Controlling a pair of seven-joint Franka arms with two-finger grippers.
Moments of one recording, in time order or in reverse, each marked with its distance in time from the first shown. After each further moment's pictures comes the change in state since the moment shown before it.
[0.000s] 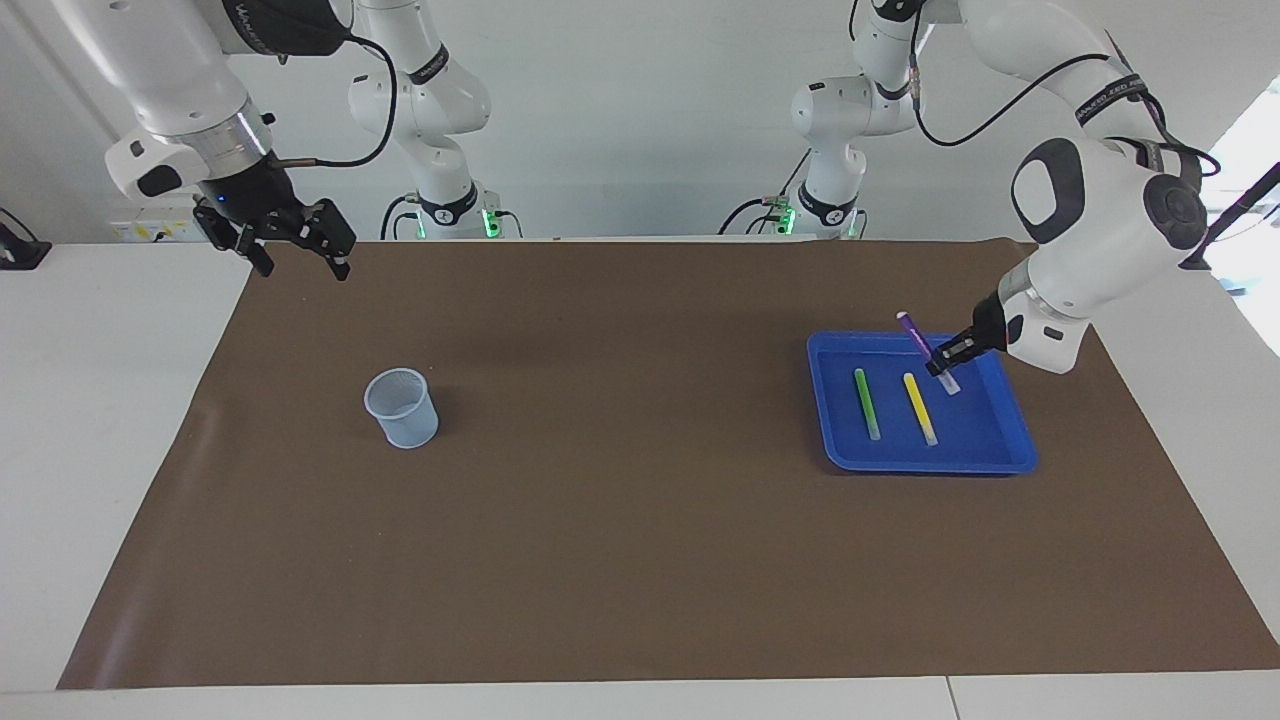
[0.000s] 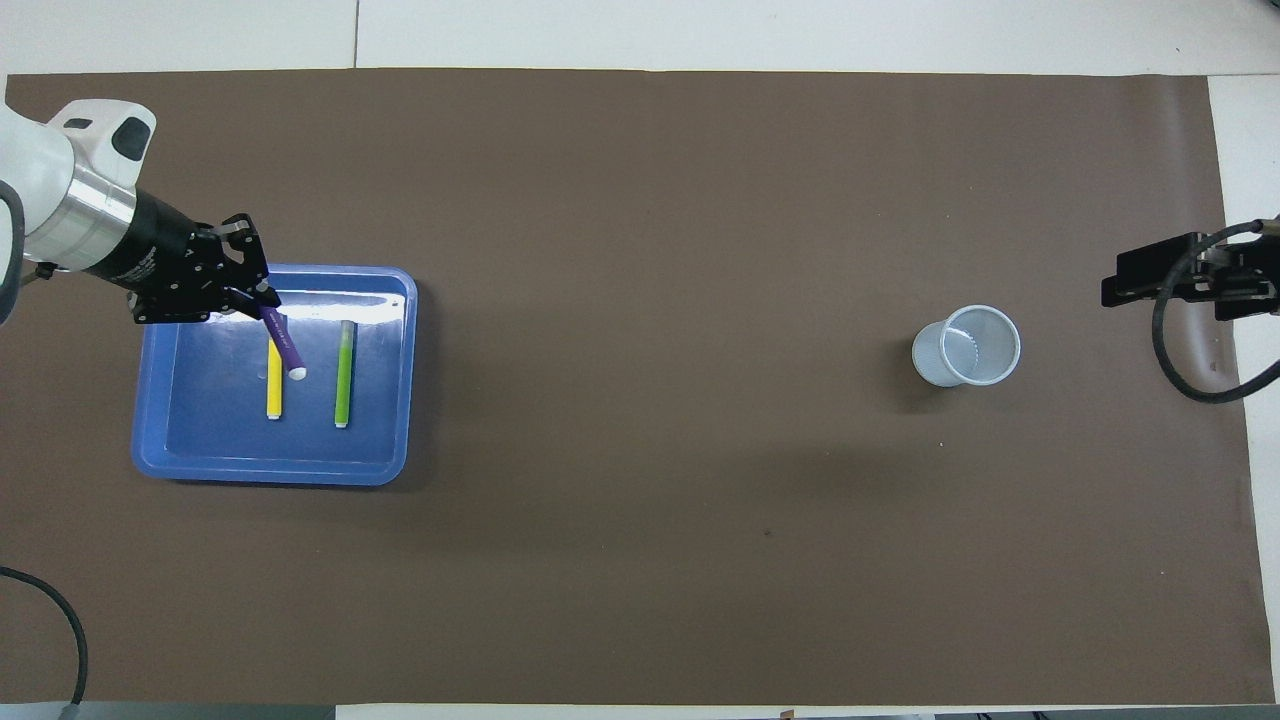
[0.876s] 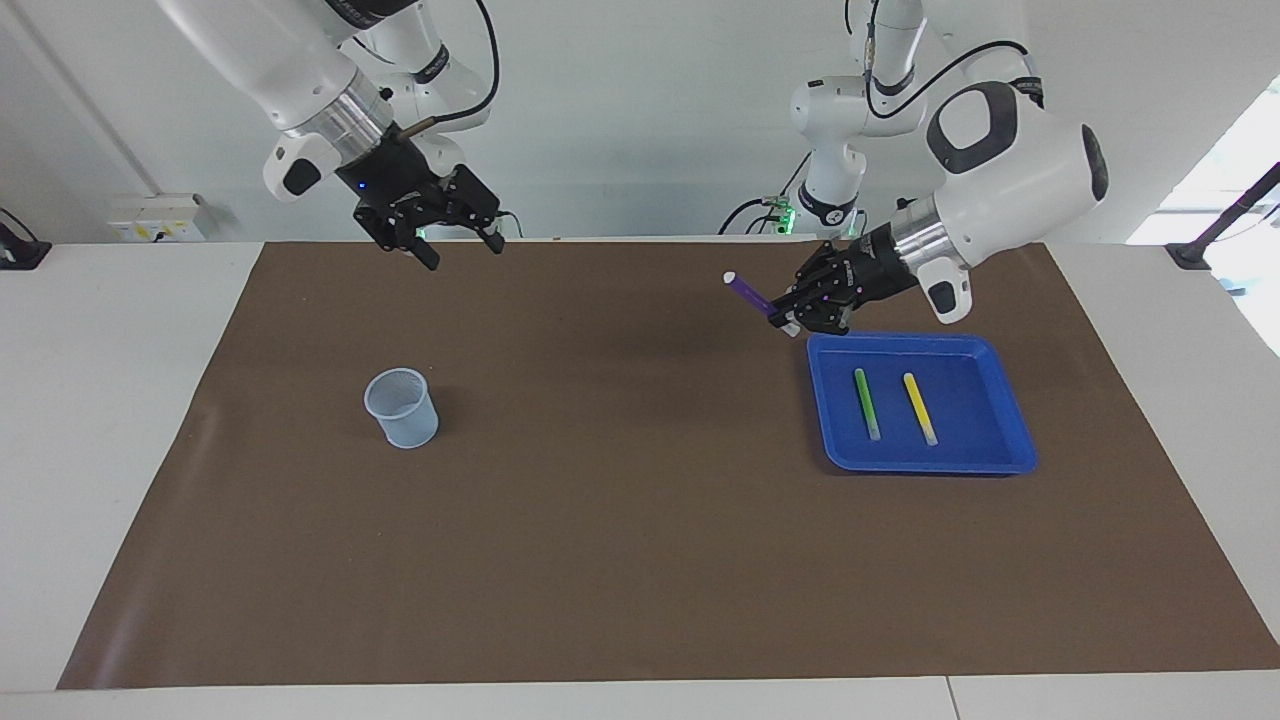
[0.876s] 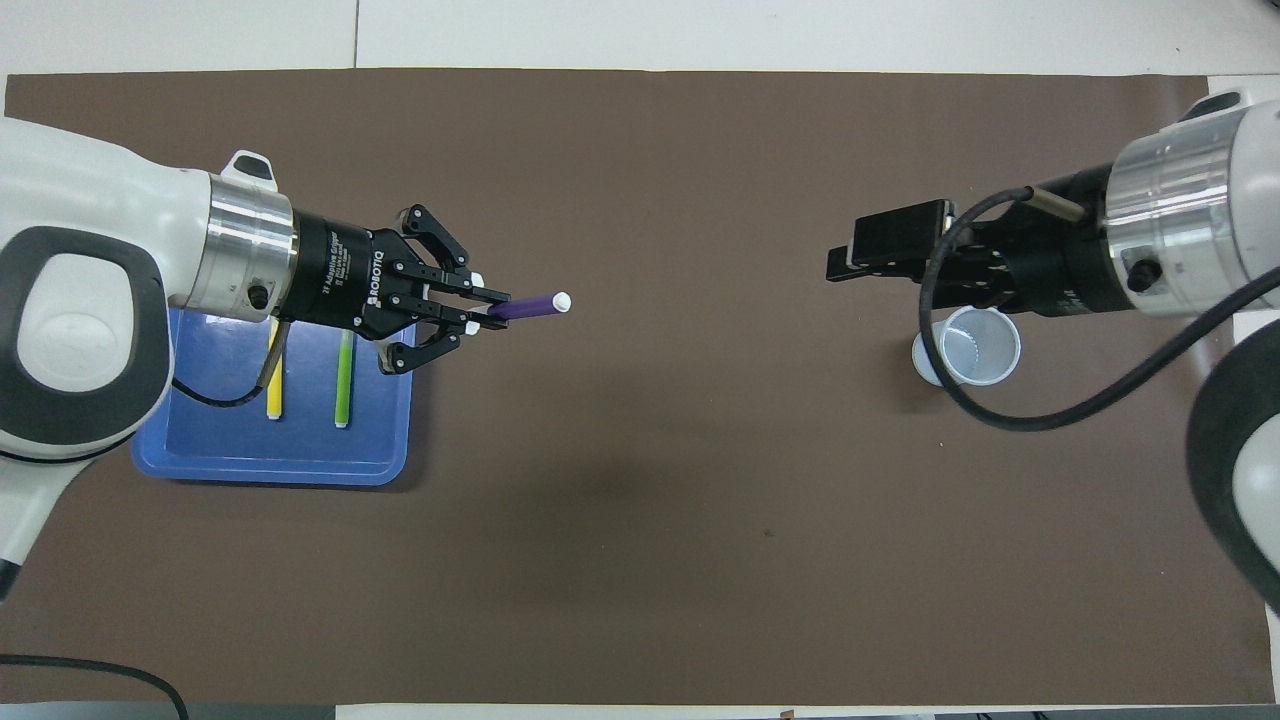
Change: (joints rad) left arm -0.154 -0.157 -0.053 -0.243 -0.643 0.253 -0.779; right arm 0.256 0.006 0.016 -0.017 0.401 0.227 0.226
